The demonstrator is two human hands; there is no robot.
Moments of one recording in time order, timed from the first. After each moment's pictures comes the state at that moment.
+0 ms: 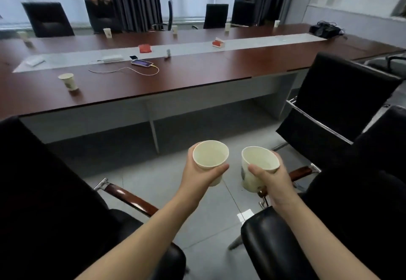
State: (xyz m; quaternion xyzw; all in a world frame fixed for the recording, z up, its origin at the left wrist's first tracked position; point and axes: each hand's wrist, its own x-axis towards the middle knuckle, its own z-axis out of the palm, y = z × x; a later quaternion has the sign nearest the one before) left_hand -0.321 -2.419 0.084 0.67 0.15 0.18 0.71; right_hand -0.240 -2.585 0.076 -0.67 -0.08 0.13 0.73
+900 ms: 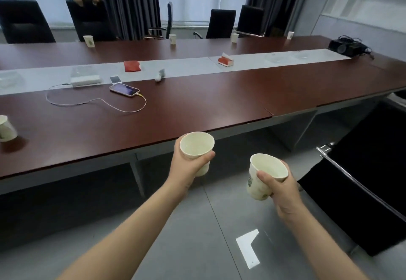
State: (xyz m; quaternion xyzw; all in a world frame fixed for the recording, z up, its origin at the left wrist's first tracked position) left_hand 0.093 -2.174 0.091 0.63 0.18 0.23 0.72; right_hand 0.169 -2.382 0.062 -0.67 -0.06 0.12 0.73
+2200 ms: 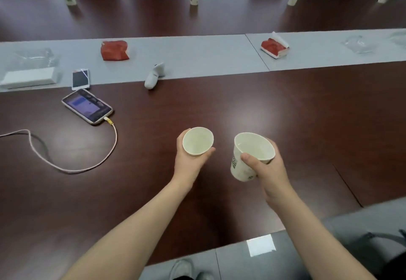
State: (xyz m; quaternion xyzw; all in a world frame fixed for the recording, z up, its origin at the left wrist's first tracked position) left_hand 0.557 -1.921 -0.052 0.61 0.34 0.25 0.67; right_hand 0.631 -2.077 0.002 -0.67 -0.12 0.23 0.69
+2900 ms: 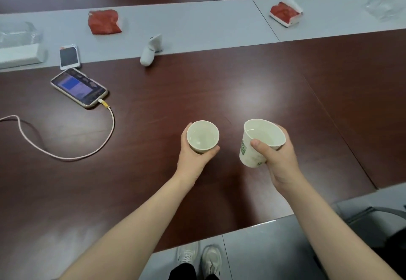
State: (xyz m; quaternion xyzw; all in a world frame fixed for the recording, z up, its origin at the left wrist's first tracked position) left_hand 0.544 -1.923 -0.083 0.63 0.35 0.17 0.67; right_hand 0.642 -2.074 -0.028 -0.66 -0.08 0.23 0.71
